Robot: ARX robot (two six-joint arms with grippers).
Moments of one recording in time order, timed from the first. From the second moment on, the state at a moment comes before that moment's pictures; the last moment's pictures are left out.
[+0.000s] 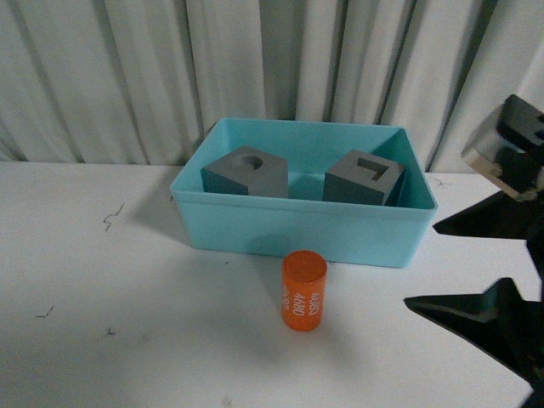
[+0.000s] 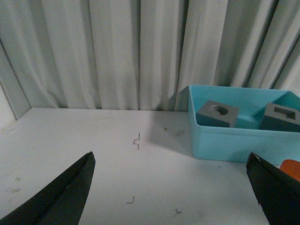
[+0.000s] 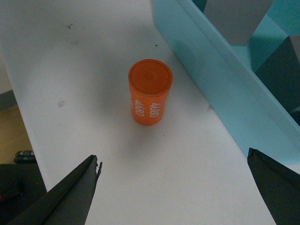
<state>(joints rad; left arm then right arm) 0.00 0.01 0.01 0.00 0.00 -0.01 0.11 1.70 0.75 0.15 -0.68 -0.70</state>
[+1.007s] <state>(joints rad) 0.00 0.01 0.01 0.00 0.00 -0.01 0.35 2.08 0.97 0.36 -0.52 -0.51</state>
